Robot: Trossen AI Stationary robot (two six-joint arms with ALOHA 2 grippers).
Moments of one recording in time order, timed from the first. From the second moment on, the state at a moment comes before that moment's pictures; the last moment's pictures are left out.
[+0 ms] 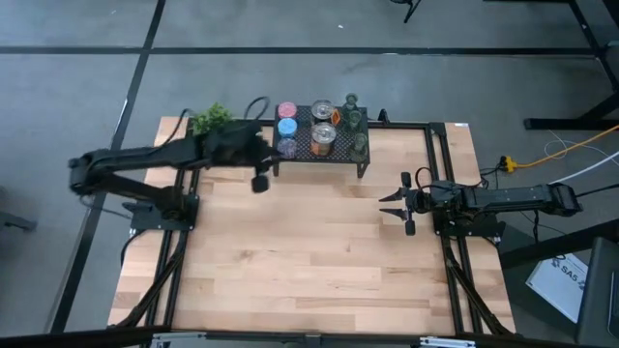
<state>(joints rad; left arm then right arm) 0.24 1.12 0.98 -0.33 -0.08 0.20 0.01 0.34 0.01 0.01 0.02 -0.09</state>
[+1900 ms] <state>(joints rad) 0.09 0.14 0.06 -0.02 -0.12 0.01 0.01 0.34 0.01 0.01 0.02 -0.09</state>
